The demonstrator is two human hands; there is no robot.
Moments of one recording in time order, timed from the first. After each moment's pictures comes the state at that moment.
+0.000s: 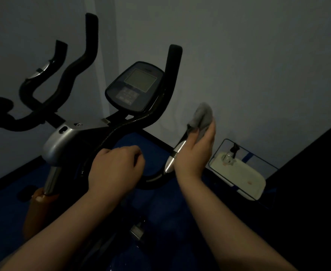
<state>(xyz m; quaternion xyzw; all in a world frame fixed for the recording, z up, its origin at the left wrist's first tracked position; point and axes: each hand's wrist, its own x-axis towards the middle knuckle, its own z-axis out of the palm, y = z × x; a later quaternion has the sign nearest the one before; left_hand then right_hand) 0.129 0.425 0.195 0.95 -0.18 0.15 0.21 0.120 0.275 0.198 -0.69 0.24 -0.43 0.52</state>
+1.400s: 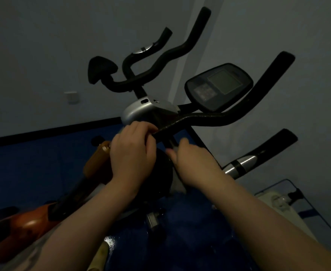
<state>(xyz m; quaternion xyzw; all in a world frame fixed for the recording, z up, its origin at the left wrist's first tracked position) 0.100 0.479 0.173 0.88 0.03 0.34 0.34 0.122 0.342 0.206 -0.98 -0.18 0.06 0.06</state>
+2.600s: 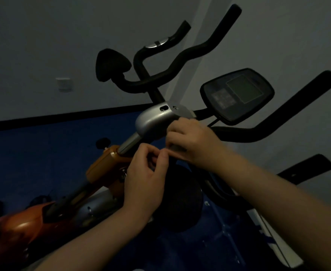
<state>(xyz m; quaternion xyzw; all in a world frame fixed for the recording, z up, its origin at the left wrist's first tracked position) 0.097 0.499 0.145 0.73 0.11 0.19 0.65 0.193 0.383 0.223 -0.83 -0.54 -0.13 0.05</state>
